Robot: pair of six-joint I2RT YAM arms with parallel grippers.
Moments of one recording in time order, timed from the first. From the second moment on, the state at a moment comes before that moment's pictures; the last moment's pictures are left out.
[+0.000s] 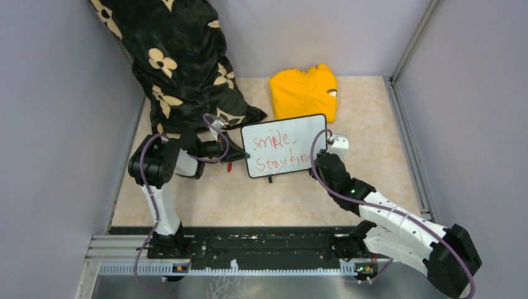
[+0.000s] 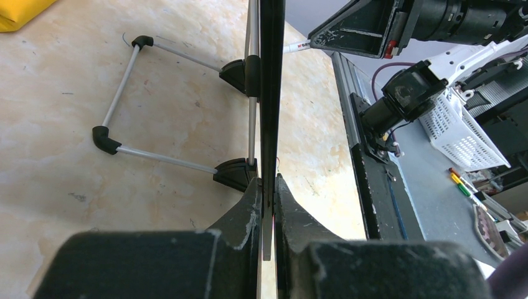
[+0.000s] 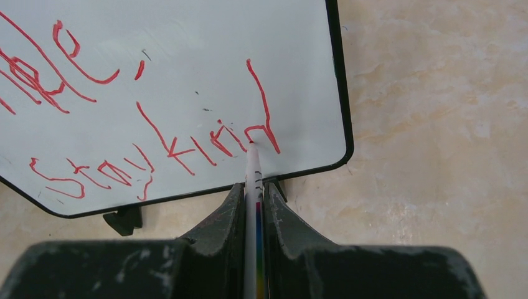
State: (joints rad) left arm -0.21 1.99 0.64 1.48 1.25 -0.71; right arm 0.71 0.89 0.48 -0.11 0.52 0.56
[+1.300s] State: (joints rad) left arm -0.21 1.99 0.64 1.48 1.25 -0.70; right arm 0.71 0.75 0.46 -0.14 0.48 0.54
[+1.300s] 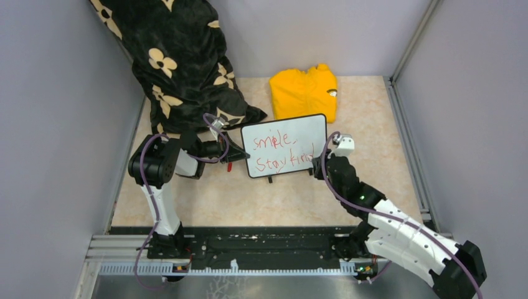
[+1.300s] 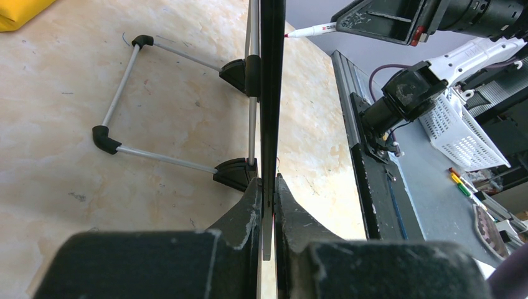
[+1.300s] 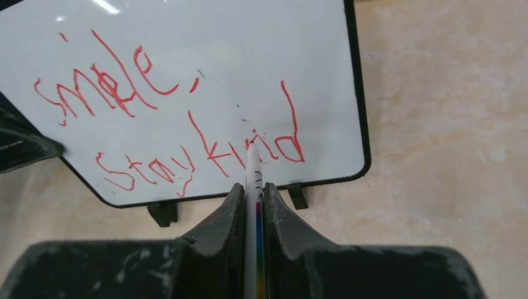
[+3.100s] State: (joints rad) left arm -0.21 1.99 0.64 1.47 1.25 -0.70; right arm 0.72 0.93 0.48 0.06 0.42 0.52
